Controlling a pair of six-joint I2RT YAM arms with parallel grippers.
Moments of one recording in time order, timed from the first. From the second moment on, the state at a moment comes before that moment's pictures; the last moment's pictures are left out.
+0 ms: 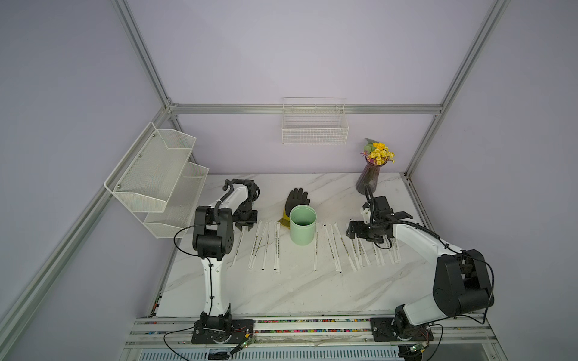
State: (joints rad) left arm -0.12 2.17 1.76 -1.27 -0.14 -0.21; right arm 0.18 1.51 1.00 -0.64 -0.20 0.32
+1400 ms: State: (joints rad) left arm -0.13 2.12 1.59 -1.22 -0.13 -0.26; right arm 0.18 1.52 0.99 -0.65 -0.21 0.32
